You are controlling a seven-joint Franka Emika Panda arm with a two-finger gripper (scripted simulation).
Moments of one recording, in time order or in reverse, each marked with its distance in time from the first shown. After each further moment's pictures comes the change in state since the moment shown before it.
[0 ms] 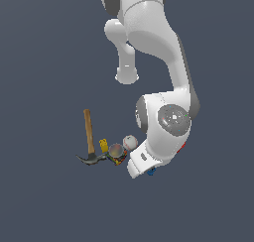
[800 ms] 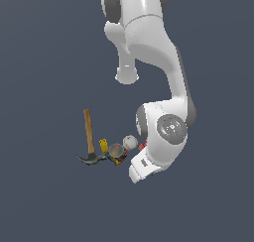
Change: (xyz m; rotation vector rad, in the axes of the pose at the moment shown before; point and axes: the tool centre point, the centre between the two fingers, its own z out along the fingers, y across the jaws) arm 0.009 0.001 0.029 -0.004 0.016 -0.021
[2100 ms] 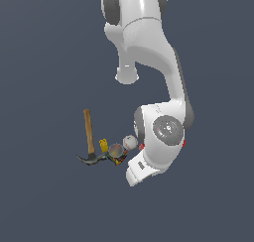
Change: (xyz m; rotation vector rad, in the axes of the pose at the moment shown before) arm 0.007 0.014 0.000 -0.020 0.032 0.016
